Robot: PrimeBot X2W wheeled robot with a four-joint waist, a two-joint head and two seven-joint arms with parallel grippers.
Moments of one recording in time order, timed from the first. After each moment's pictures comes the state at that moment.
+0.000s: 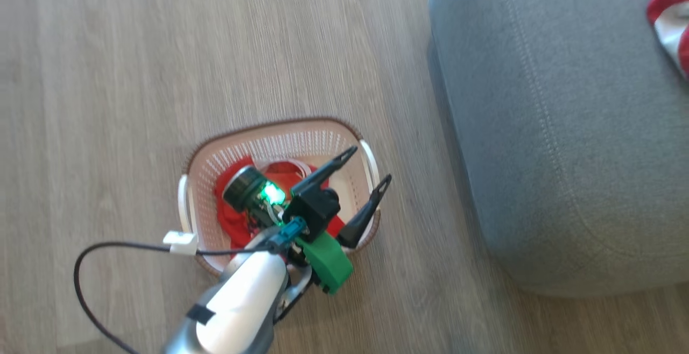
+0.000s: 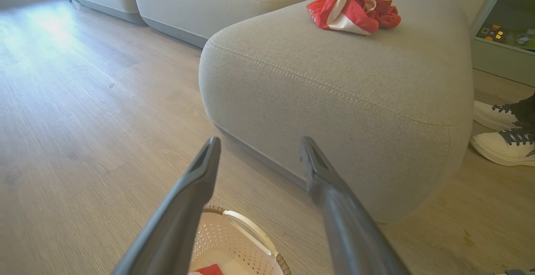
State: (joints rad) left arm -0.43 0.06 -0.62 0.38 -0.11 -0.13 -0.26; right arm -1.12 -0.53 -0.29 1.30 0.19 0.13 -0.17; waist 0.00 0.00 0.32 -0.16
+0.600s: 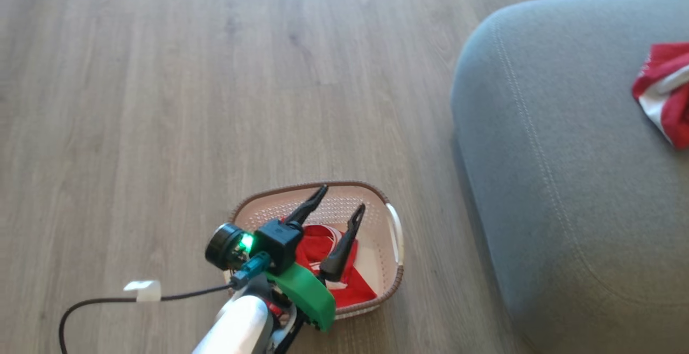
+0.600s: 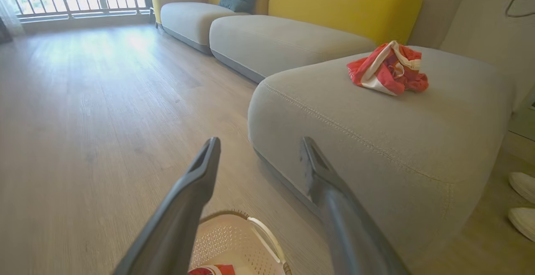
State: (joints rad) left arm -0.23 0.05 -0.55 0.30 -0.24 -0.09 -0.26; right arm -0.76 -0.50 -0.07 0.69 0.44 0.13 -0.25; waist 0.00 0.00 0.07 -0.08
